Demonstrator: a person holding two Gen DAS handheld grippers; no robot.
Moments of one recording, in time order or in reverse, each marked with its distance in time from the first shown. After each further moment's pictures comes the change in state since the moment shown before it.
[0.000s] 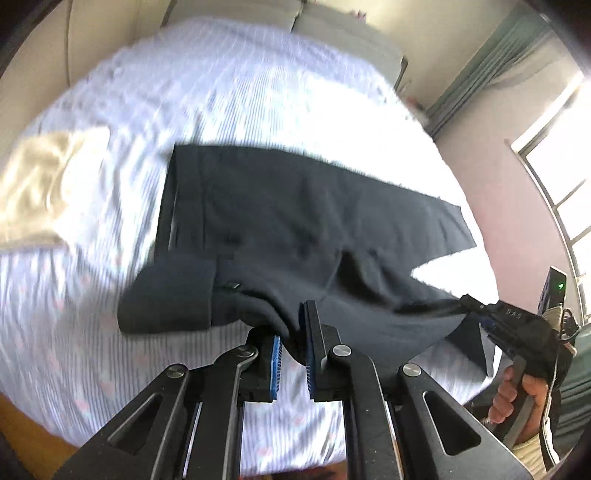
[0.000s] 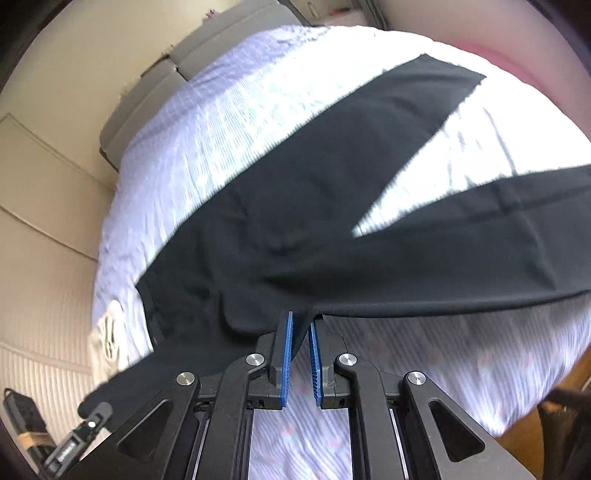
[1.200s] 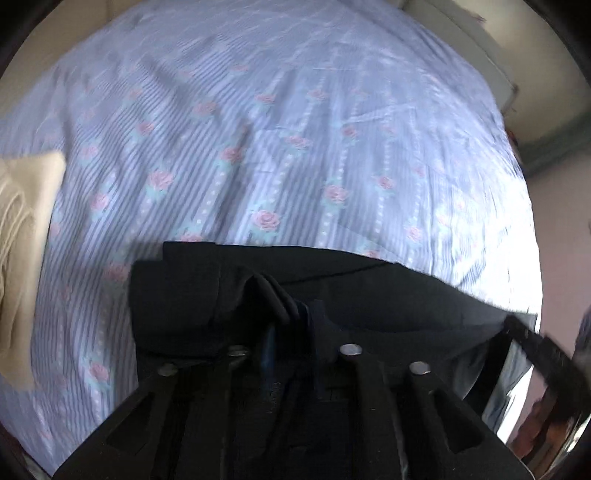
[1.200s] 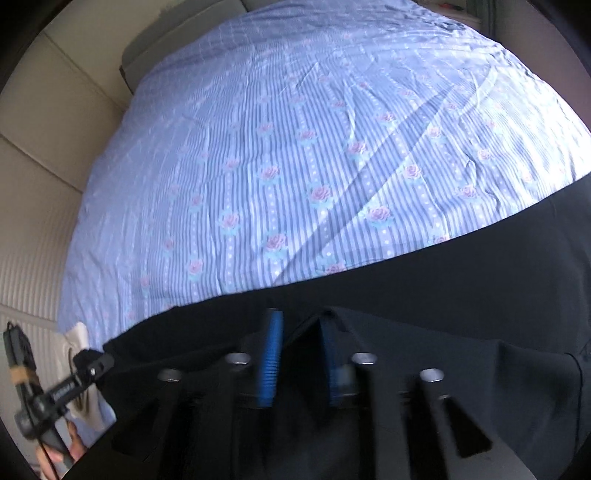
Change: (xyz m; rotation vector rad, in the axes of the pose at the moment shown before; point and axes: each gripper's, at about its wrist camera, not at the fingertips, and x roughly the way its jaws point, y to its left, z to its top) left arm 0.217 0.103 0.227 -0.294 0.152 0.191; right arm 0.245 0.173 0.177 -0.332 0.215 -0.040
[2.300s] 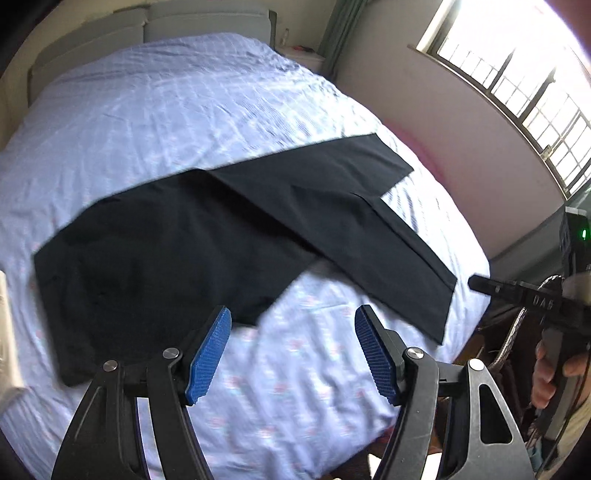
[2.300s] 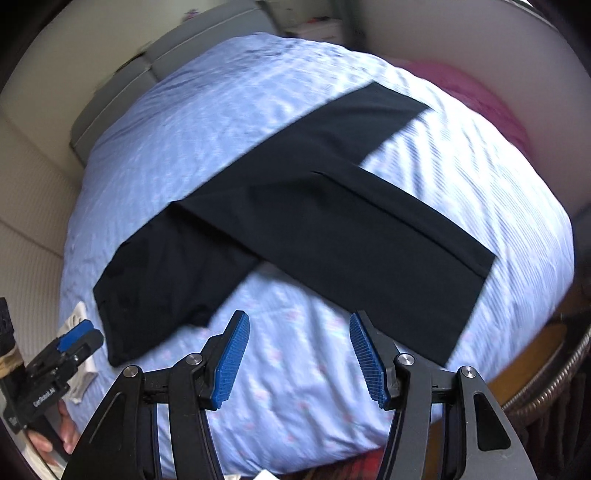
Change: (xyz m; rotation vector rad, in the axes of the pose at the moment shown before) left arm -0.139 -0.196 -0.290 0.765 -0.029 -0.255; right arm -0.262 -0.181 -0.302 0.355 -0.134 -0.149
